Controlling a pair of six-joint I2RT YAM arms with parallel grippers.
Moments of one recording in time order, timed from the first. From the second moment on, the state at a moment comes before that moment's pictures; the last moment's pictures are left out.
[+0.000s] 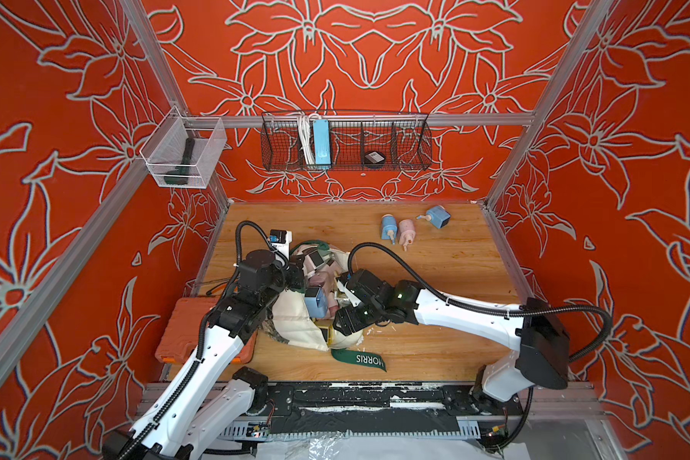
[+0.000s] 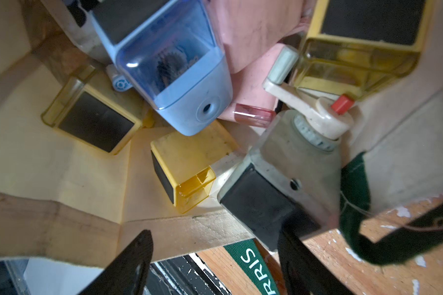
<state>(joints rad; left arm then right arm) -0.30 0.84 0.79 -0.33 0.07 -0.24 1.05 1.60 1.19 -0.59 -0.10 0.62</state>
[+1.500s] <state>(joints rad) -0.30 0.82 0.75 -0.29 0.07 -0.24 1.07 1.75 1.22 -0.61 0.03 0.72</state>
